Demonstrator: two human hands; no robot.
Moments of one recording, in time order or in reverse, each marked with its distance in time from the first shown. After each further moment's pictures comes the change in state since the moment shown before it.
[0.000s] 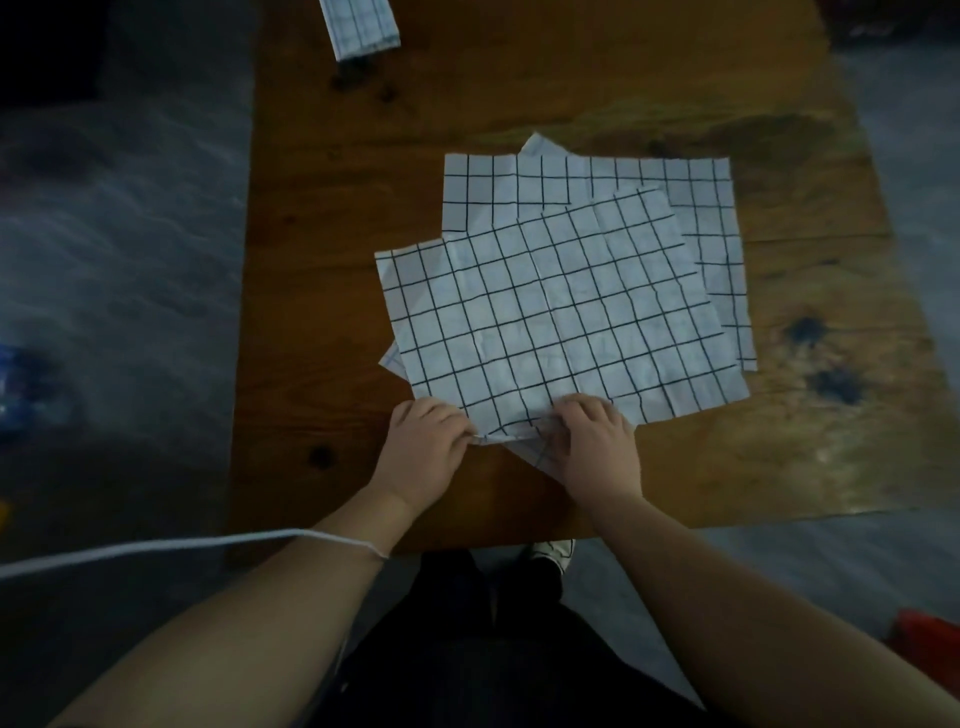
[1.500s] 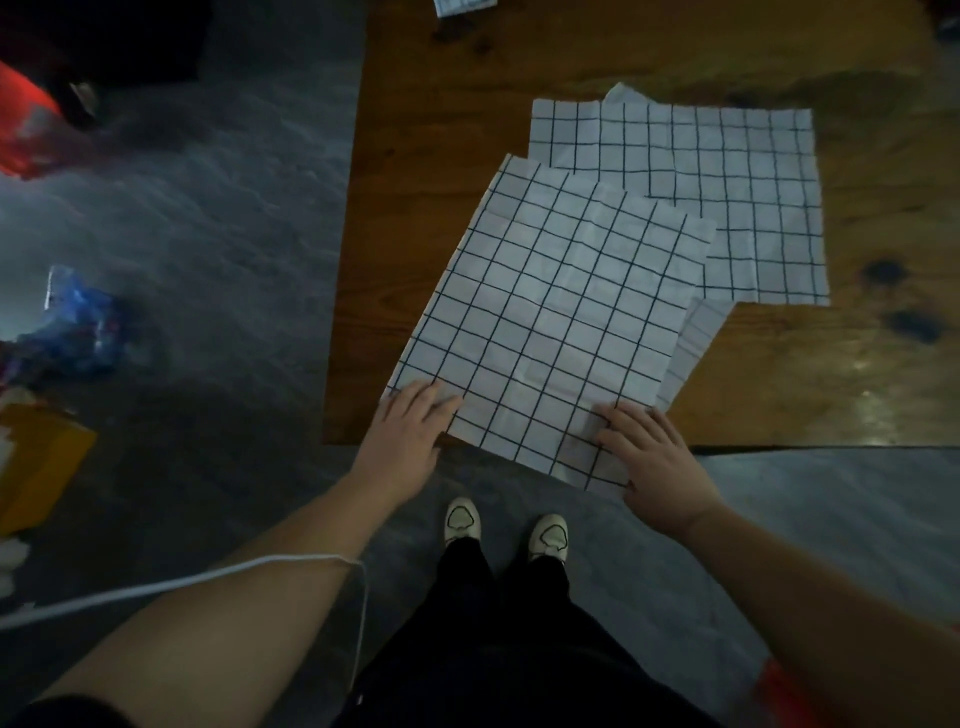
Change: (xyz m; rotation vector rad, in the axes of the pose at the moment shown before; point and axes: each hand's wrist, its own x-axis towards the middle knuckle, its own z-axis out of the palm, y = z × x) left_hand -0.159 -0.063 -0.010 0.319 -0.197 -0.108; right_hand -0.118 0.022 0.044 -0.250 -0.171 -0.464
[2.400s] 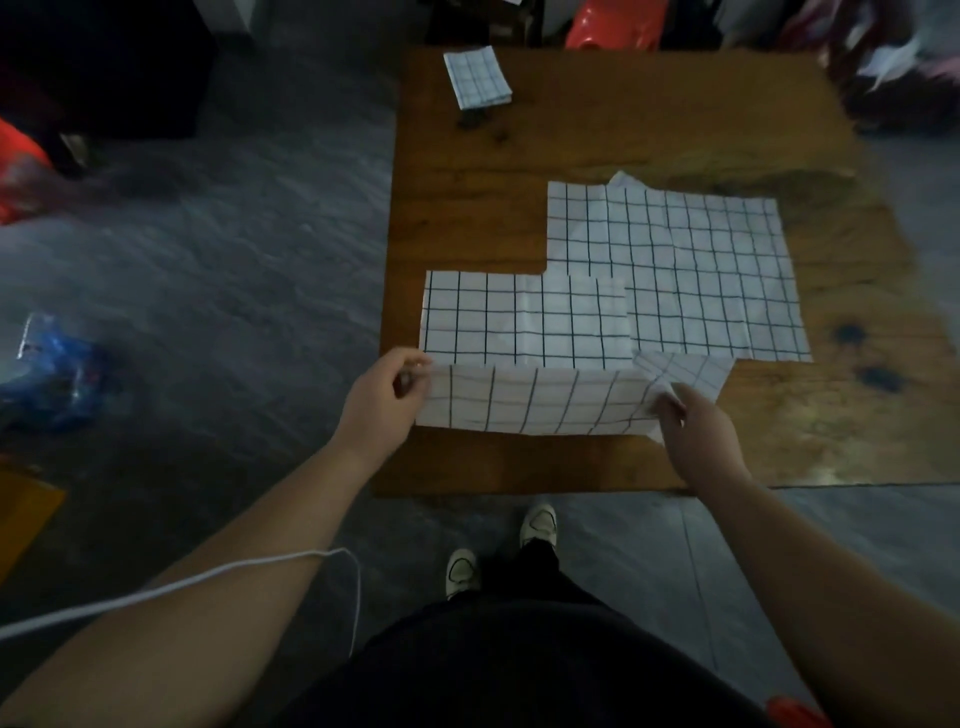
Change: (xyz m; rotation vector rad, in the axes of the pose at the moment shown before) left_hand 0.008 -0.078 -0.128 -0.808 0.341 -0.138; right_hand 0.061 -0.056 -0.110 0.464 0.394 0.623
